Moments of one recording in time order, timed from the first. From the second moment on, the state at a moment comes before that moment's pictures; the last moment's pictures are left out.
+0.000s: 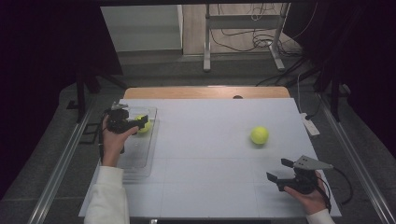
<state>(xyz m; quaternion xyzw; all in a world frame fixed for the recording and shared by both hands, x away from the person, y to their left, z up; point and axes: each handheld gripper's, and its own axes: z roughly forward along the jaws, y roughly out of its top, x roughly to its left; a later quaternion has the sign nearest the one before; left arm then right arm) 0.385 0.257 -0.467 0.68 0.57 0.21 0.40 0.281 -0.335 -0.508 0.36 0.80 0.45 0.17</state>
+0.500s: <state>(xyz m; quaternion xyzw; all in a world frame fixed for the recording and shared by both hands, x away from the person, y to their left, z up) 0.367 0.243 -0.452 0.69 0.51 0.18 0.47 0.280 -0.339 -0.508 0.37 0.79 0.45 0.17</state>
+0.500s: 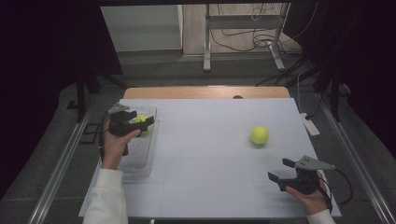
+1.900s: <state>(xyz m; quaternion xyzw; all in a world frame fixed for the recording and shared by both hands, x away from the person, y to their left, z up) 0.349 0.154 -0.433 0.76 0.41 0.14 0.49 0.278 -0.338 -0.507 0.36 0.80 0.45 0.18</state>
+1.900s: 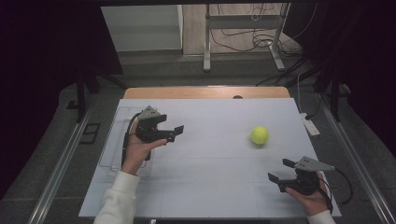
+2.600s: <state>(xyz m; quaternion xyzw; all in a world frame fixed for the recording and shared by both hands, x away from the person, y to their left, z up) 0.353 0.131 -0.442 0.78 0.39 0.13 0.47 0.278 -0.337 -0.508 0.36 0.80 0.45 0.18</state>
